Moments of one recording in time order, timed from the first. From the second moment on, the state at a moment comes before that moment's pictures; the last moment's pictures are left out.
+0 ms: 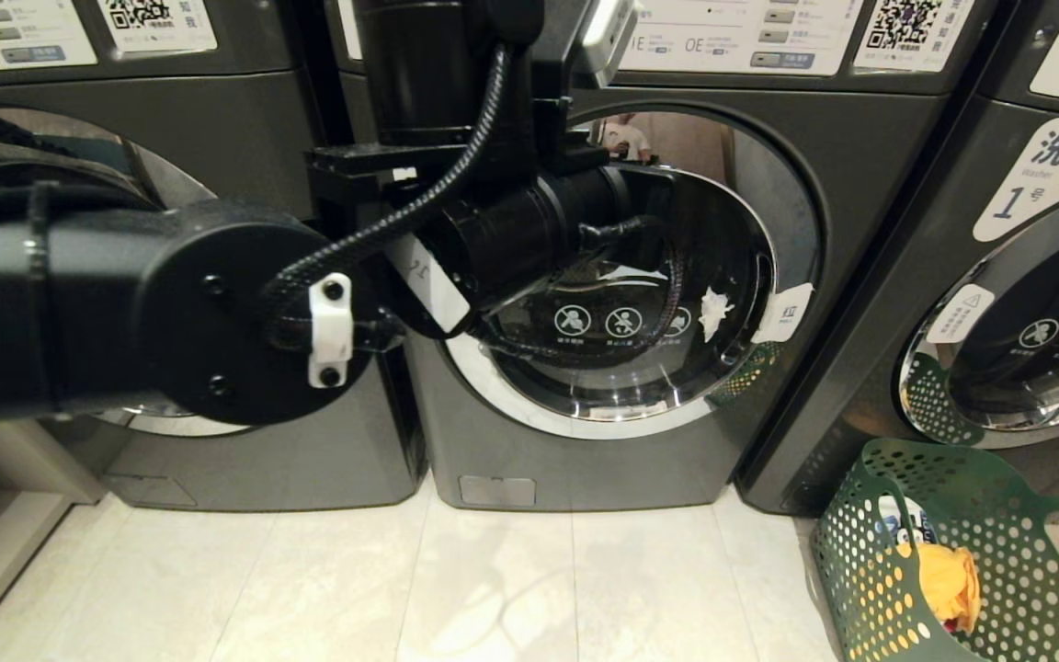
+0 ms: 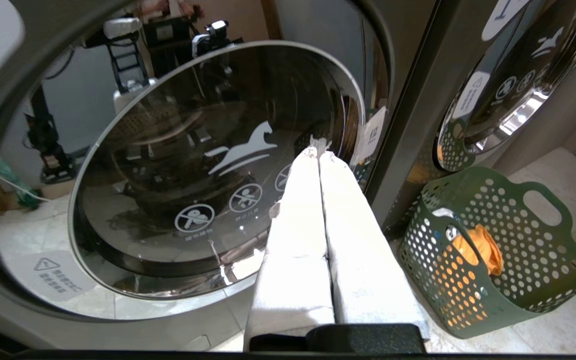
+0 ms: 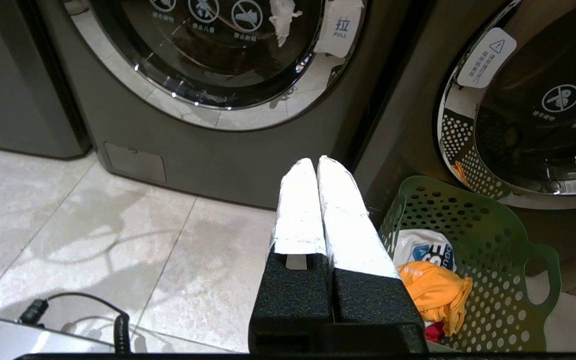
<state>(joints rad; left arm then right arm) -0.93 1.84 -1.60 -0.30 0.30 0.11 0.00 0.17 -0.23 0.00 0.13 -0.15</state>
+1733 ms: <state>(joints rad) -0.14 0.65 -1.41 1.27 0.15 0.12 -0.07 2.23 -1.05 -1.19 0.09 0.08</state>
